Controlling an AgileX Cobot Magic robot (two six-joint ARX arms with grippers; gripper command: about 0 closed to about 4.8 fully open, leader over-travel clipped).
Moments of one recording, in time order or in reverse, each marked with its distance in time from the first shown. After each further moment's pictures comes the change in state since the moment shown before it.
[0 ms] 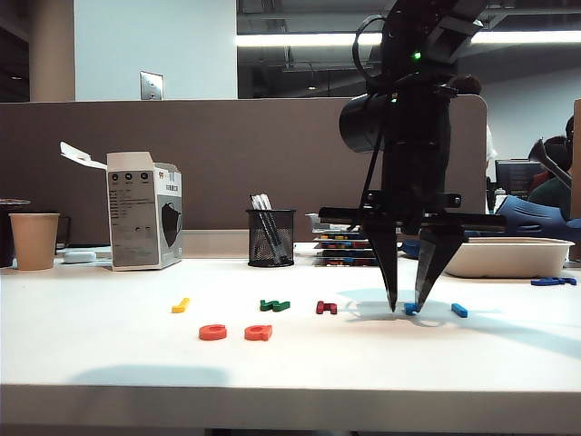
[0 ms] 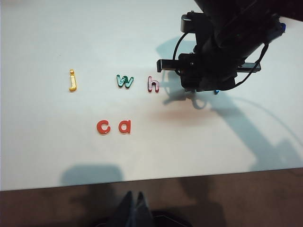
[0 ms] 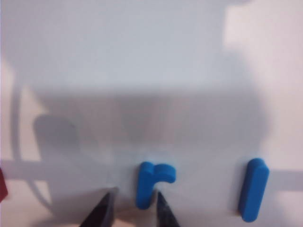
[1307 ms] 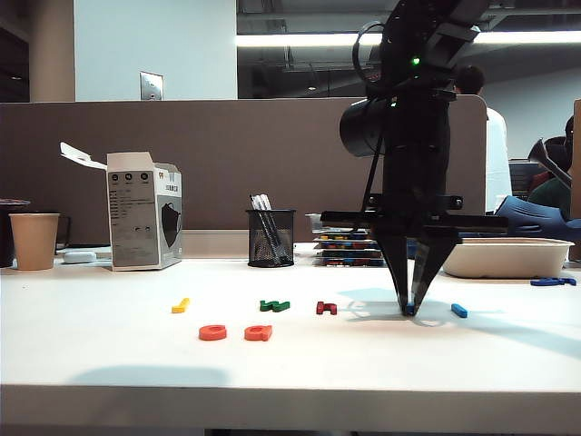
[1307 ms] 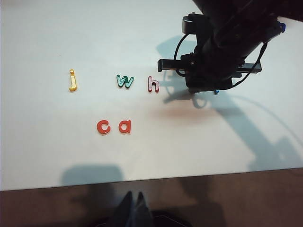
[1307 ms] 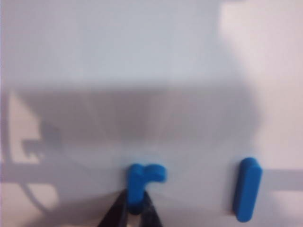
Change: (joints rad) left arm 0.000 0.000 0.000 0.000 0.000 0.000; right arm -0.004 0.023 0.011 -0.009 0.002 0.016
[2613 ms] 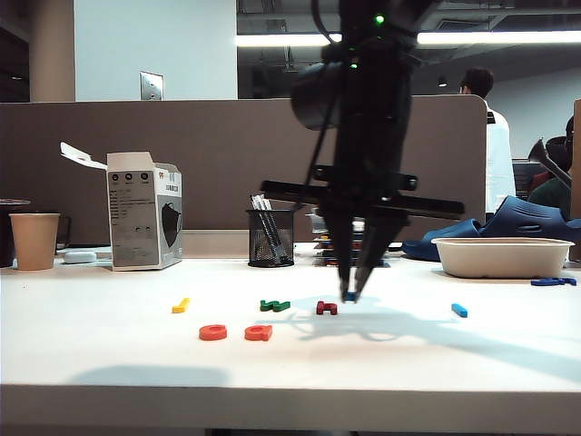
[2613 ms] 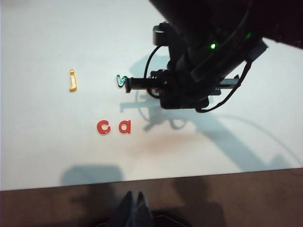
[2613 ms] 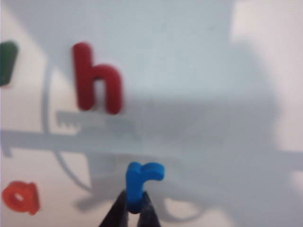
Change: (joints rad) left arm 0.000 0.000 0.000 0.000 0.000 0.000; right arm 0.147 -0.068 -0.016 -0.010 -0.063 0.076
